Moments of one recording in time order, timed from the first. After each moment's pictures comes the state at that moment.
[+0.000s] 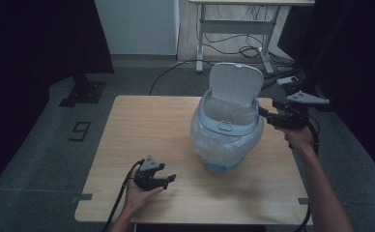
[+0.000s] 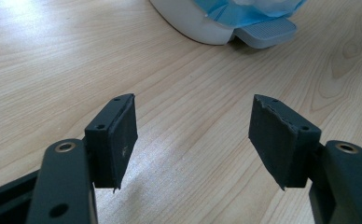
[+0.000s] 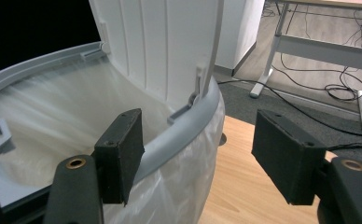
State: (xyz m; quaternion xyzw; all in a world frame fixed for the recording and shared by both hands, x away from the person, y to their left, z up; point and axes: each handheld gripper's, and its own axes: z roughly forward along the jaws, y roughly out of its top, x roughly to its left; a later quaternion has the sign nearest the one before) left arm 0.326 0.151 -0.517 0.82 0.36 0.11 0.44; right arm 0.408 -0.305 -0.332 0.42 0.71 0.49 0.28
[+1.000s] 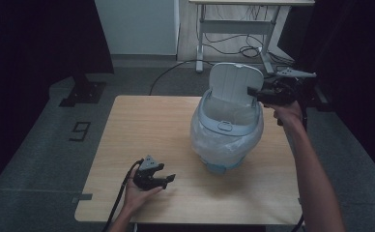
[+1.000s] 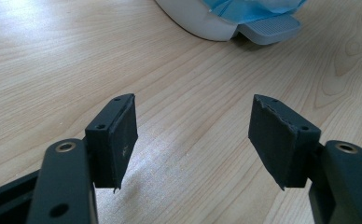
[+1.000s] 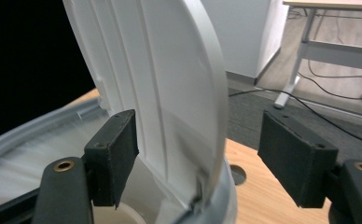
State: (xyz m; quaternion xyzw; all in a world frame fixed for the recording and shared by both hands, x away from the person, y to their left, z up) left arm 0.328 0.154 -0.520 0.82 0.36 0.10 0.44; right arm 0.474 -0.285 -0.306 0.40 0.71 0.52 0.24
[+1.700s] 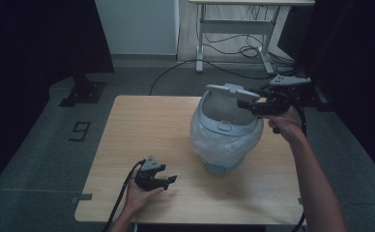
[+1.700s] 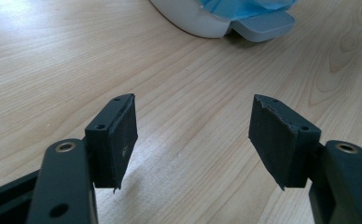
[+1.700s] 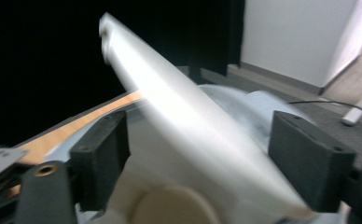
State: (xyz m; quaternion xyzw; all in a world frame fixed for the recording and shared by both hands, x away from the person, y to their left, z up) left arm 0.328 0.148 -0.521 0.82 0.35 0.10 0.43; right arm 0.440 -0.262 -0.307 0.31 0.76 0.56 0.16
